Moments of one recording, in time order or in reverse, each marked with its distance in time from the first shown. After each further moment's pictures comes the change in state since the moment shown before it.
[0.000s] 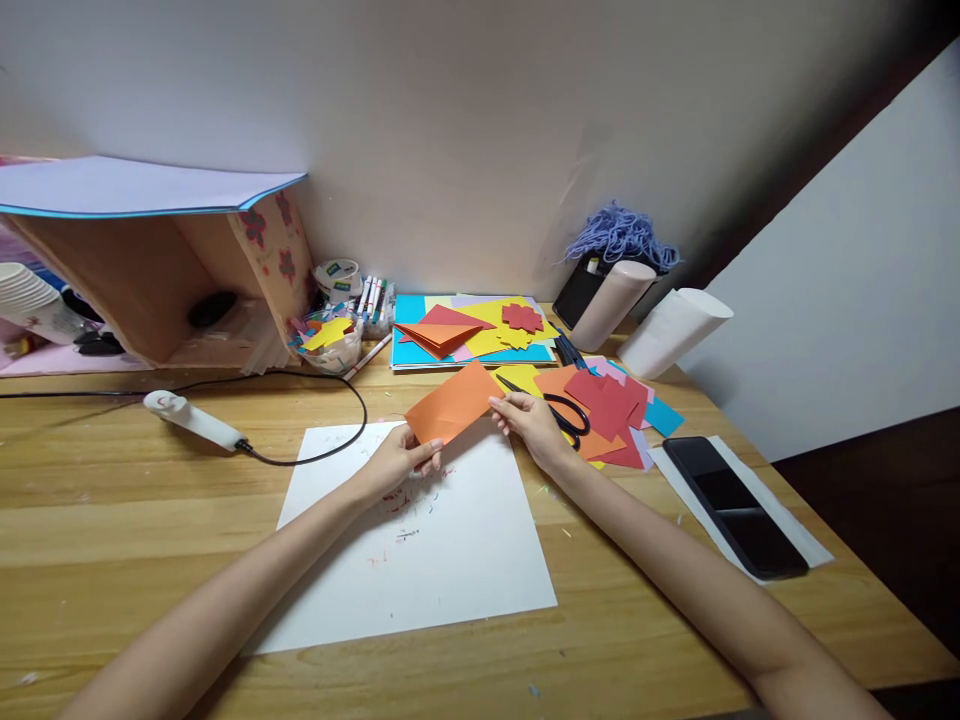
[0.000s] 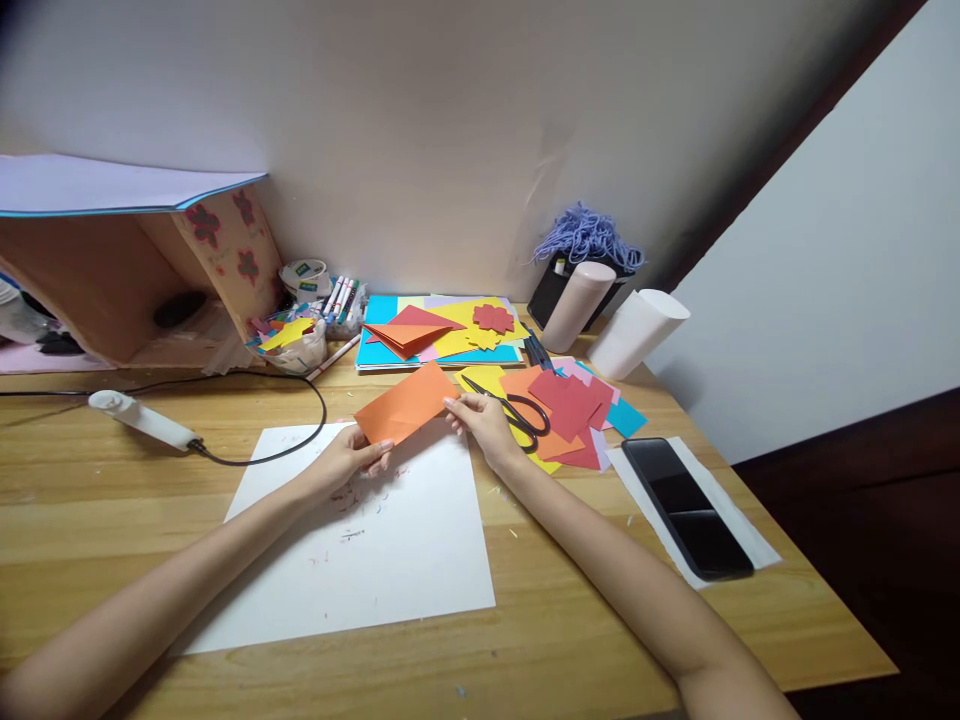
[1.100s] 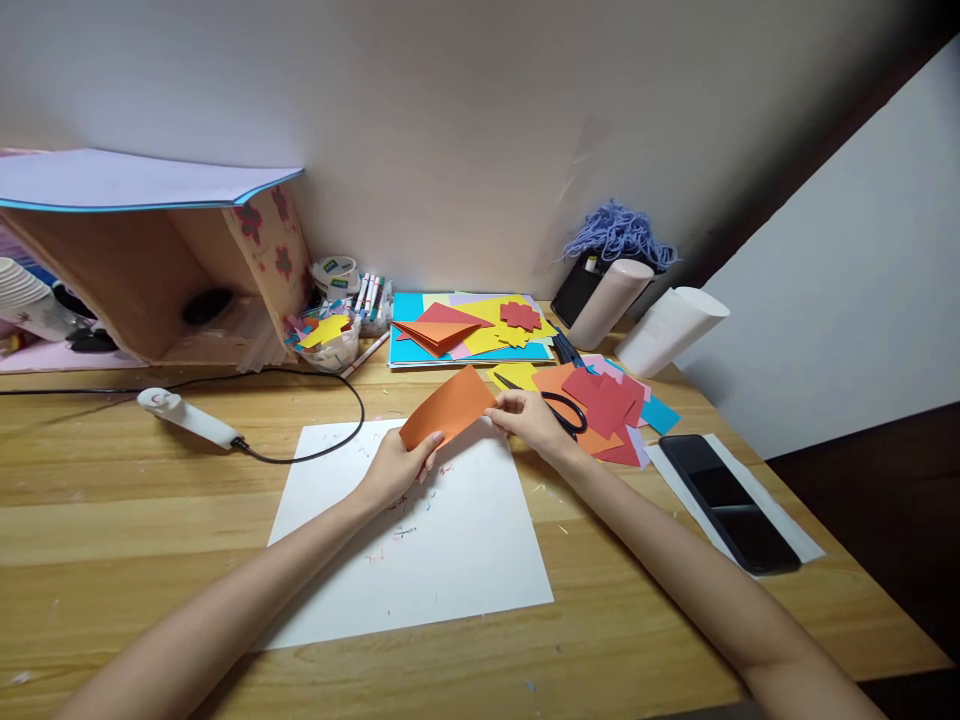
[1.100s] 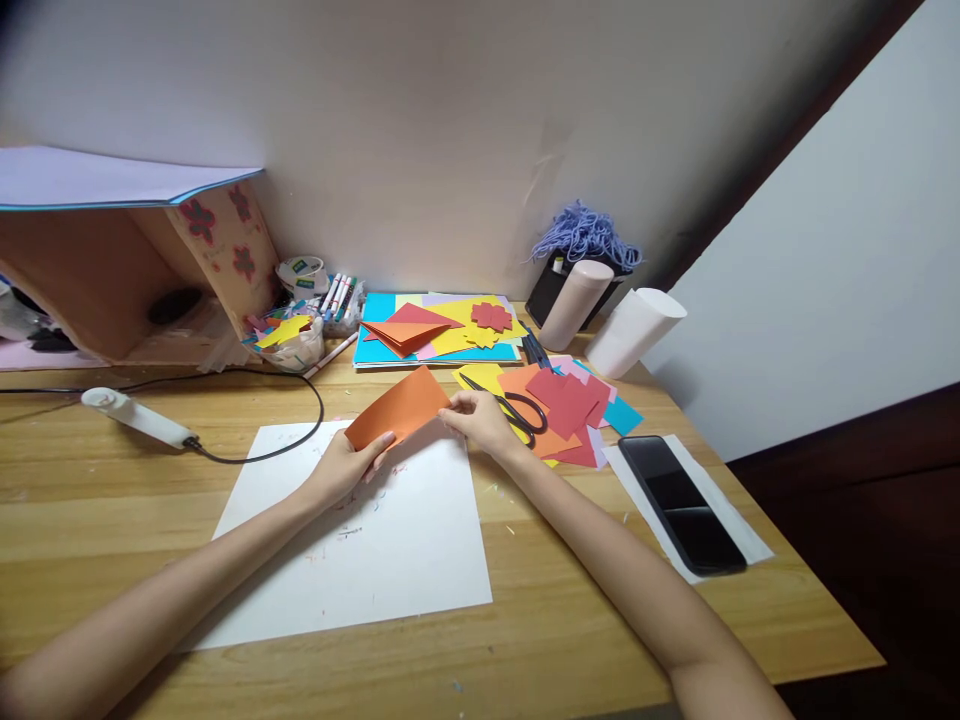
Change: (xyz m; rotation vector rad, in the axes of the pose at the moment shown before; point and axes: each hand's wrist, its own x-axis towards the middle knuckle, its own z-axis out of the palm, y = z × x) left_hand -0.005 -0.004 0.015 0.174 0.258 0.002; right_hand 0.000 -0.016 -0.006 -0.308 -0.149 -0.048
